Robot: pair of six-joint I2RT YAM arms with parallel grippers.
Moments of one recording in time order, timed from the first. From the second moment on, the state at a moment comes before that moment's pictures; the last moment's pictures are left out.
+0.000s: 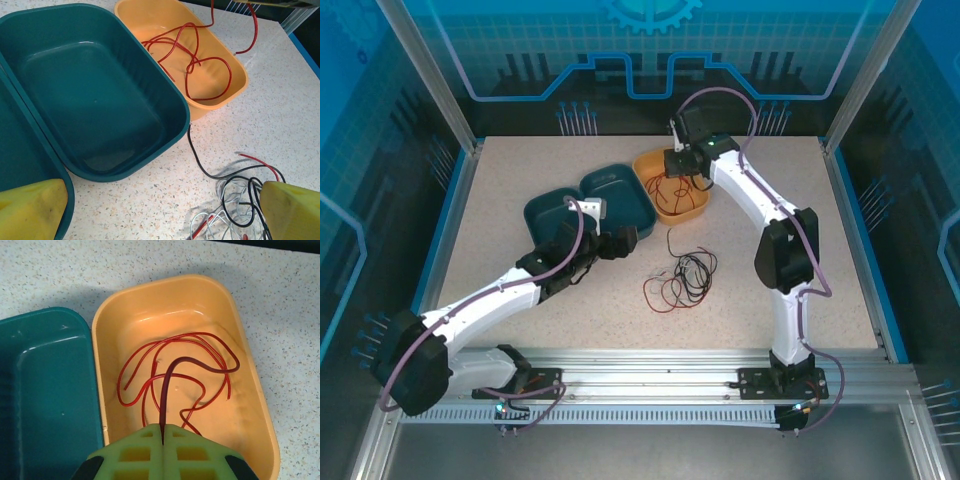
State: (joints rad) left arm -0.60 1.21 0.75 -0.07 -0.16 -0.52; right arm 0.43 2.10 2.01 -0.79 0.07 0.23
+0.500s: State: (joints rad) left arm -0.60 1.23 0.75 -0.07 -0.15 -0.54; right arm 0.43 2.14 1.96 -0.78 0.05 0.24
